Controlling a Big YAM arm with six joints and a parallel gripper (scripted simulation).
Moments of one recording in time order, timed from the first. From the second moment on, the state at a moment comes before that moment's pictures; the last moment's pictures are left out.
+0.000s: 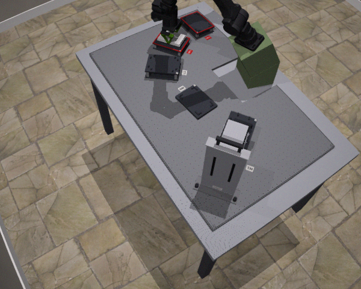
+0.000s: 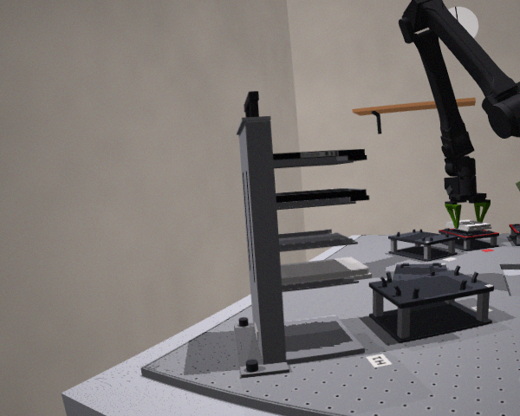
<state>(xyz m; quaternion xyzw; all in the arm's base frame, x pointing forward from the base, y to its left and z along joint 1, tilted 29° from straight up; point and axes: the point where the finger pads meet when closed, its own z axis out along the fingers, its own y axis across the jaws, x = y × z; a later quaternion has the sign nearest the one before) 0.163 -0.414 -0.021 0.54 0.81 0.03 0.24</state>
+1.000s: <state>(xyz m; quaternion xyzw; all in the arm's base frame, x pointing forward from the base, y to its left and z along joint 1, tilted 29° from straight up) 0.169 -0.417 -0.030 0.54 0.81 0.03 0.25</state>
